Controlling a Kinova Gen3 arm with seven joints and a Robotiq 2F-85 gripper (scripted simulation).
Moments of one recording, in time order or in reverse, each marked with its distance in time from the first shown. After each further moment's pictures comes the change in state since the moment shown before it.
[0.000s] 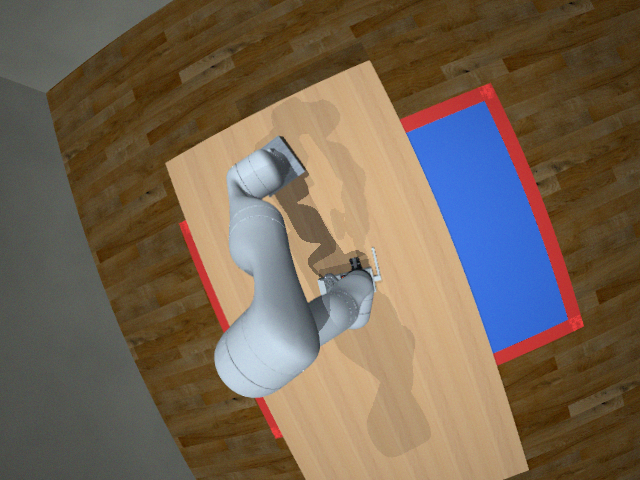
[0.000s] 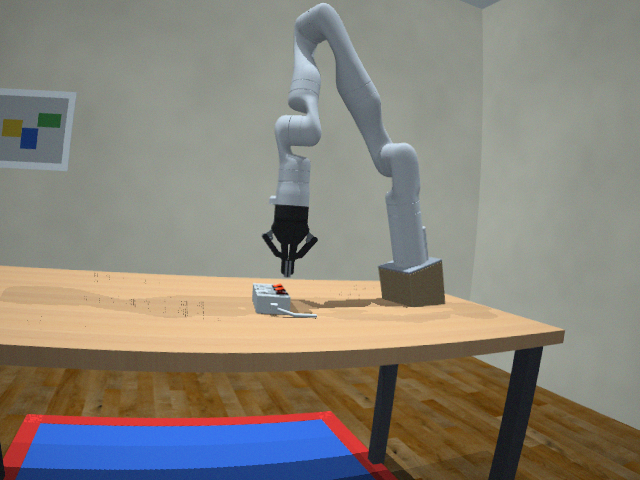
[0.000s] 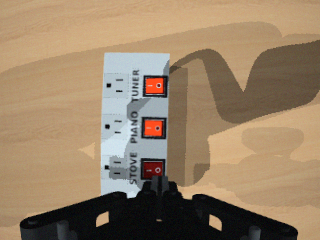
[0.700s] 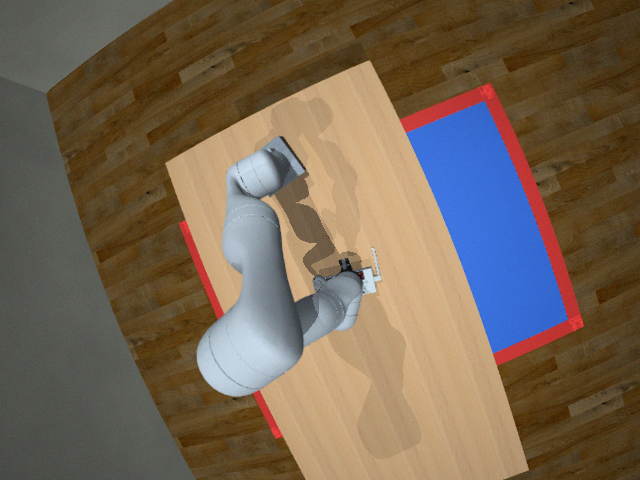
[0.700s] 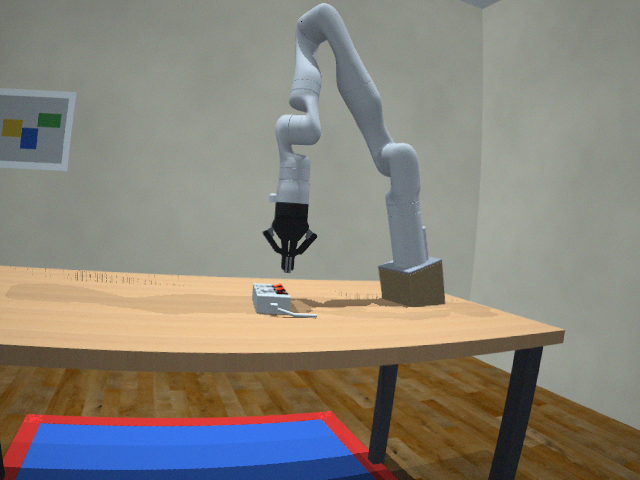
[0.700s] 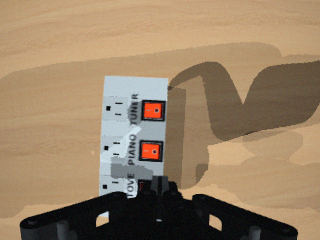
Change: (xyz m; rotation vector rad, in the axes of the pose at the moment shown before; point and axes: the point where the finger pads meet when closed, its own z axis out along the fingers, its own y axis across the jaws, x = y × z) arm 0.026 0.003 -0.006 0.001 0.008 -0.026
